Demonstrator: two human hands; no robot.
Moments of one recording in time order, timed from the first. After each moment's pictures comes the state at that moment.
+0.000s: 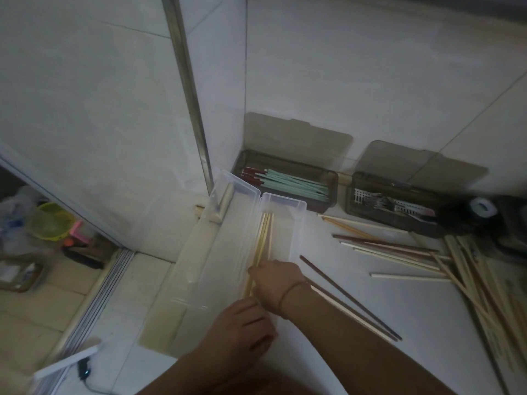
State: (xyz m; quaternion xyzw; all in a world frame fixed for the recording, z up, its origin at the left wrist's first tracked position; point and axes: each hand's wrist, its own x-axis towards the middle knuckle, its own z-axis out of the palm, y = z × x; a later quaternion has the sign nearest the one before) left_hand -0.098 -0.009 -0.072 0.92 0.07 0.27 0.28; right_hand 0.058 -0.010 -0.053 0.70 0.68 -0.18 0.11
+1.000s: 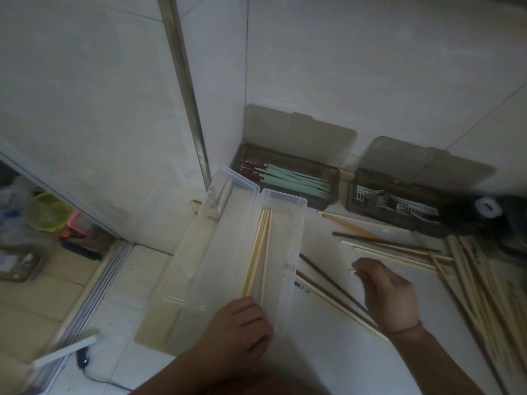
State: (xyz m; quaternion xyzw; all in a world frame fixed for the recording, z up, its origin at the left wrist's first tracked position) left_hand -0.095 -0.009 -0.064 0.92 0.08 0.27 0.27; right_hand 0.188 -0.129 -0.044 0.74 0.60 0.13 -0.27
